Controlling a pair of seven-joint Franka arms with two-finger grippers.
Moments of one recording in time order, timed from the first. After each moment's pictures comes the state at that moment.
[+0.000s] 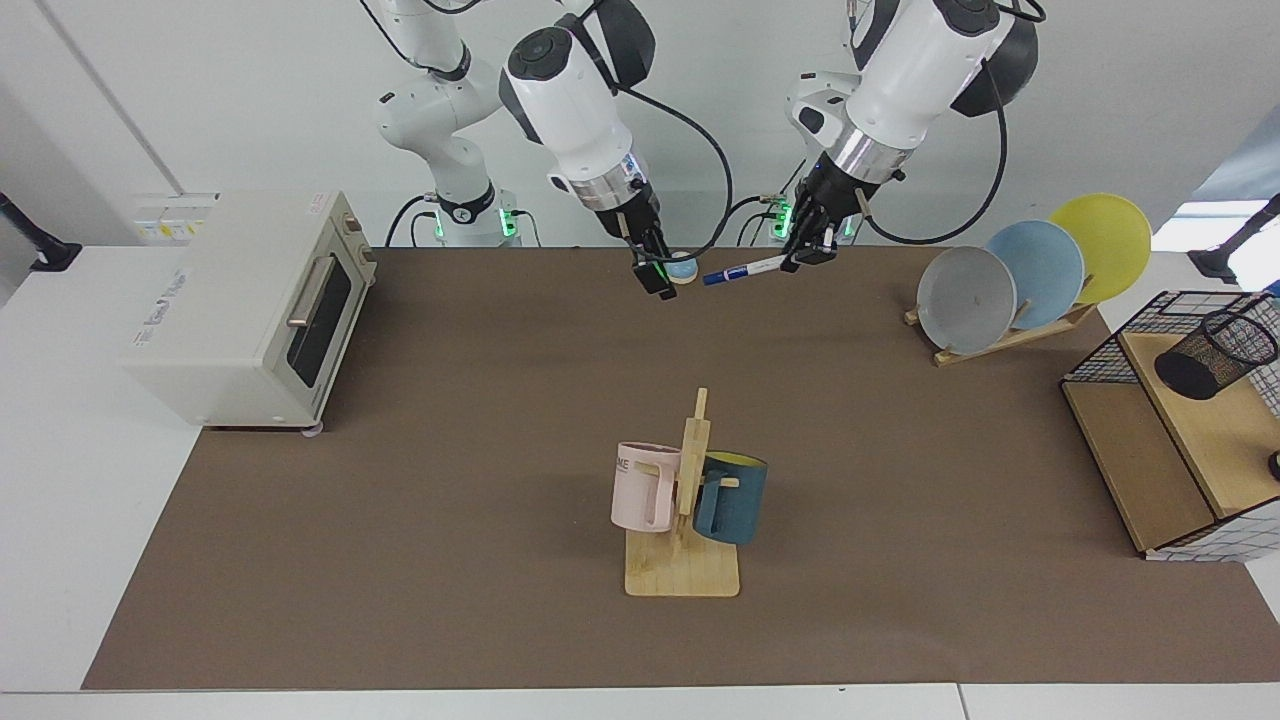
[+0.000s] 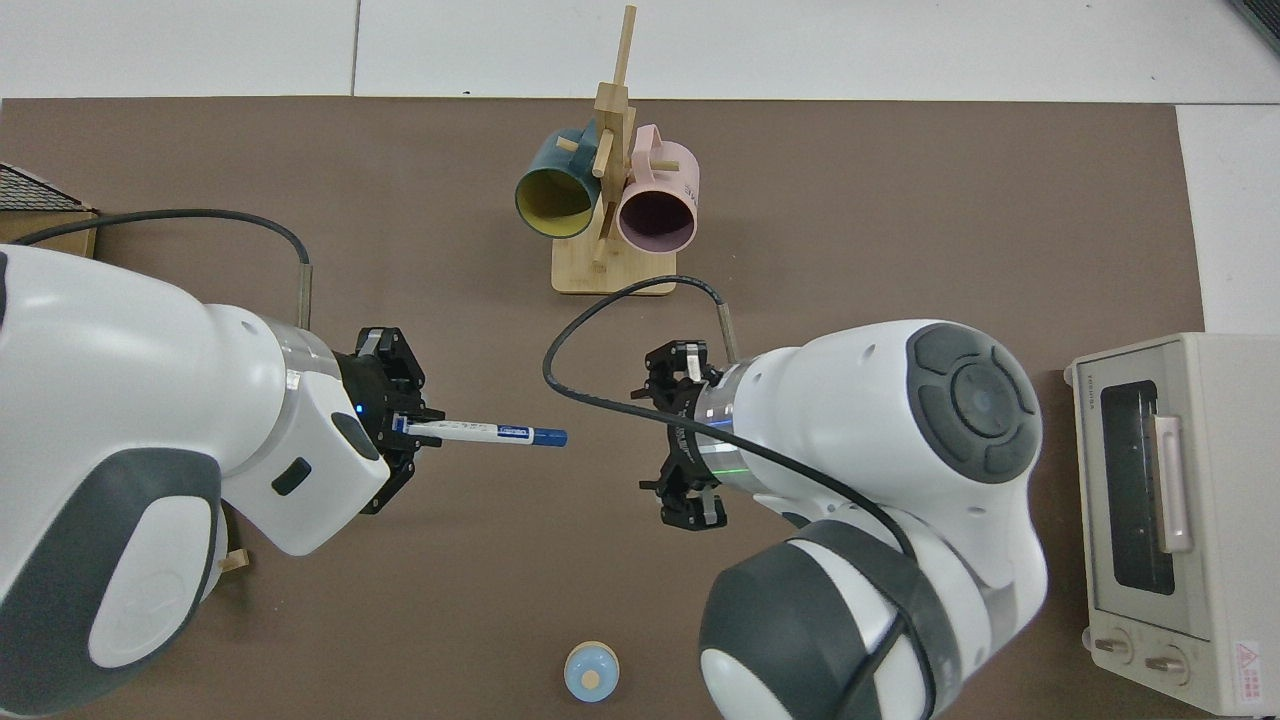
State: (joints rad) left arm -0.26 -0.12 -0.08 -1.82 -0.23 1.74 1.38; right arm 0.66 0.02 -0.11 -1.84 0.37 2.04 1.91
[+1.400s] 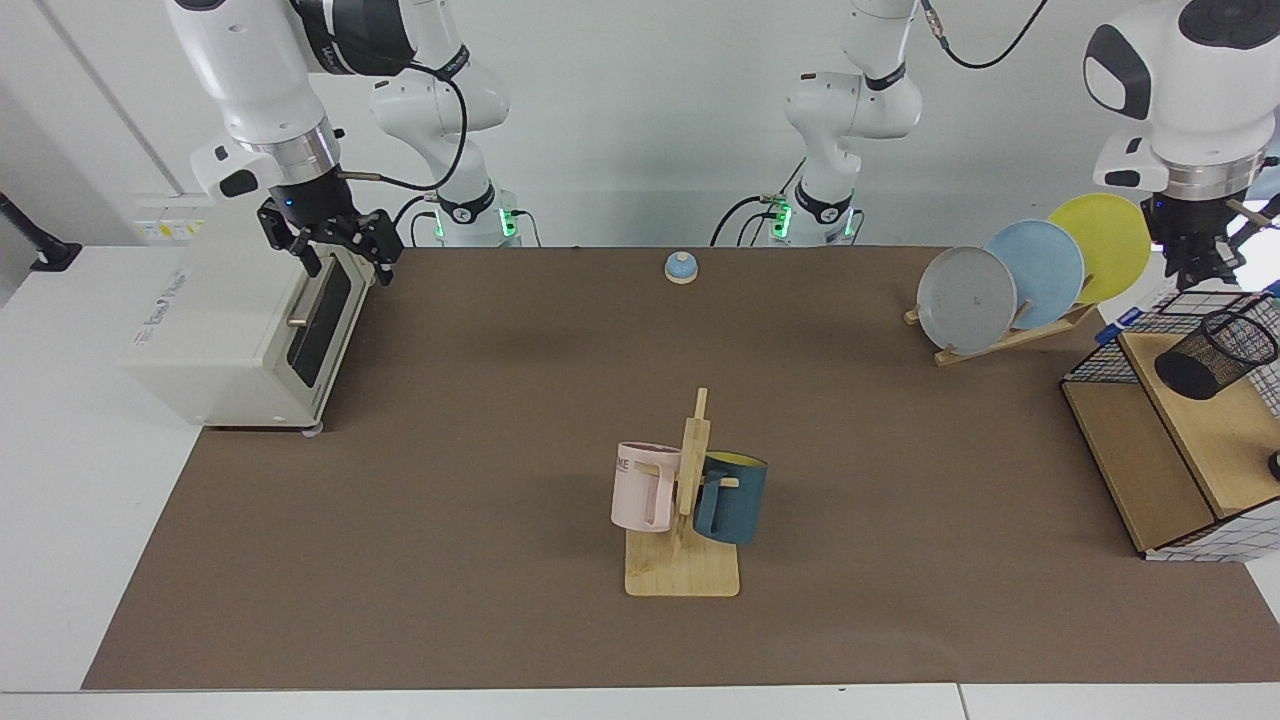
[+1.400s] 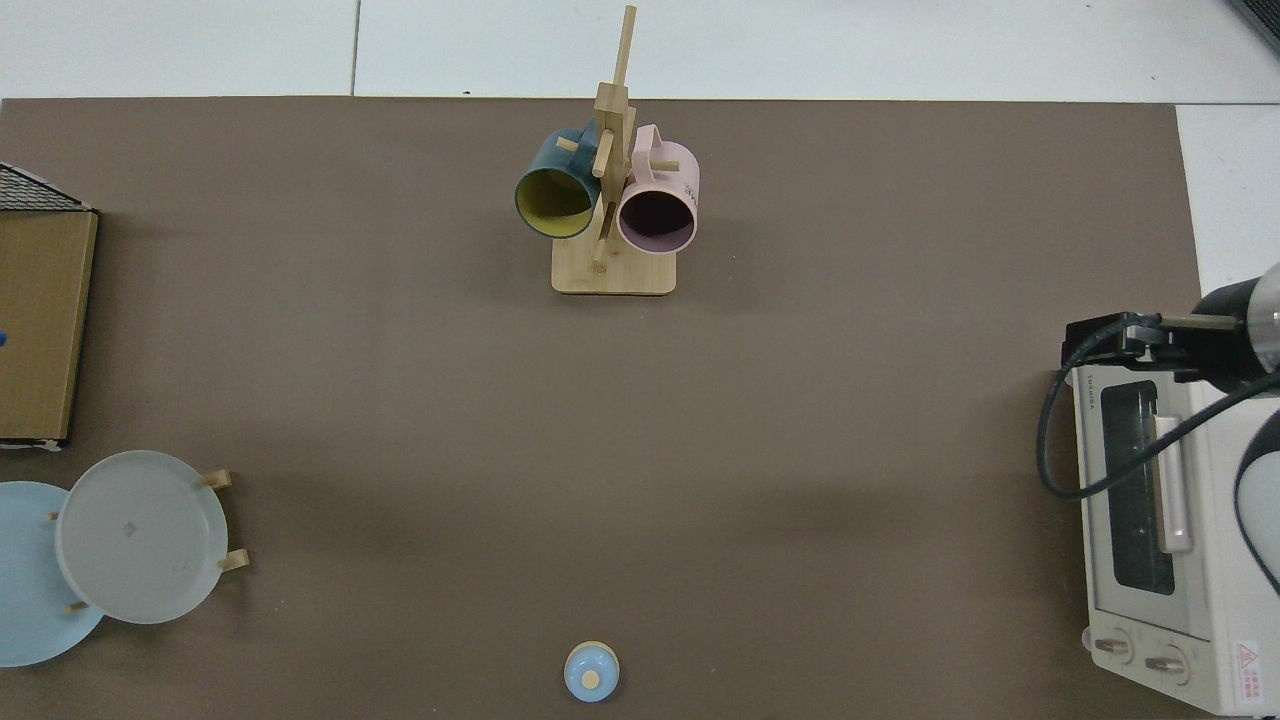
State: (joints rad) left arm -0.24 0.02 0.42 -1.64 0.51 1.81 1.59; right arm 0.16 -0.09 -0.14 -1.74 -0.04 1.68 0.19
